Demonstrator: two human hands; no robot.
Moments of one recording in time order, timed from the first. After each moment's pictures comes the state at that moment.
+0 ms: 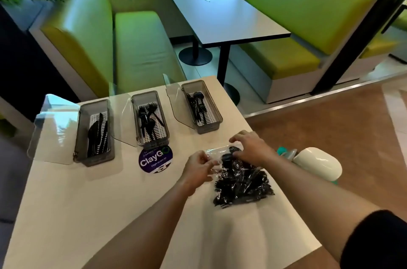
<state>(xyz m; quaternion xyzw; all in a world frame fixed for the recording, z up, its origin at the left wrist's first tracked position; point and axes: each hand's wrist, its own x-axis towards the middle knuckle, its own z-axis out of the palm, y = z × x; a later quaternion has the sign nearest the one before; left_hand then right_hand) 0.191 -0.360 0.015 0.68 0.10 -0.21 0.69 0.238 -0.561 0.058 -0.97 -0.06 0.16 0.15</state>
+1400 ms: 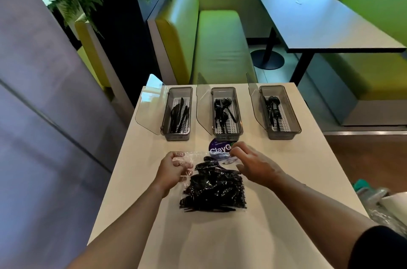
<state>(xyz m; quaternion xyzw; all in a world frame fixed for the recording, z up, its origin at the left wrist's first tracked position) 0.117 -0.116 0.004 0.68 0.29 -0.04 0.68 0.225 -0.385 0.011 -0.87 -0.45 0.02 0.19</state>
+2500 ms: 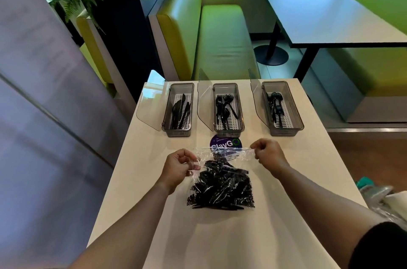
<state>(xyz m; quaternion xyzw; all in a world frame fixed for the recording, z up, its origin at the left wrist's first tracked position) 0.117 -0.131 0.003 0.70 0.24 -0.03 0.68 0.244 -0.397 0.004 -0.87 0.03 0.15 0.46</state>
